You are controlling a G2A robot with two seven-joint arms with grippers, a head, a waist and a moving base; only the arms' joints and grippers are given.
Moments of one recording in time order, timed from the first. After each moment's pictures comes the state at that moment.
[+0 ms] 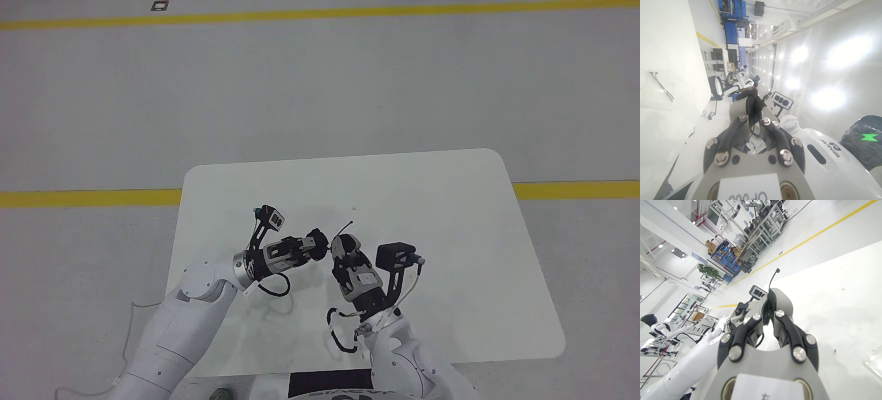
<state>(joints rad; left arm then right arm) 1.44 -1.18 -1.18 -1.46 -0.61 -0.34 -1.03 -1.87 -1.31 0.92 -2.10 -0.92 0.23 -0.09</state>
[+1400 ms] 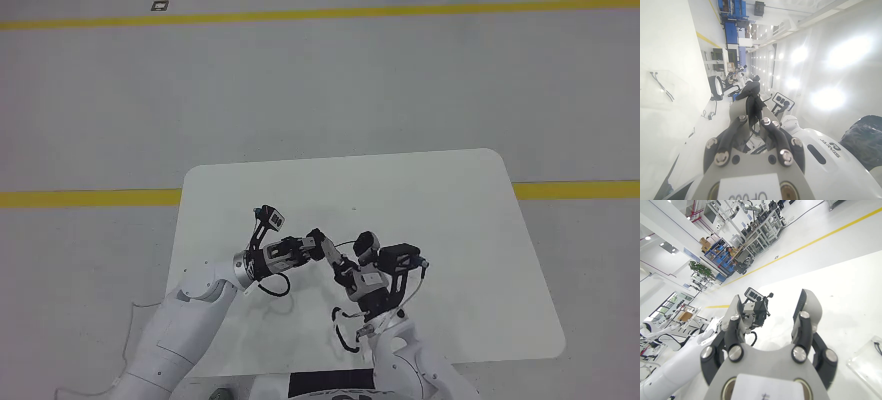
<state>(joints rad) 1.44 -1.18 -1.18 -1.46 -0.61 -0.34 -1.03 -1.89 -1.30 0.94 -2.11 -1.03 0.25 -0.10</state>
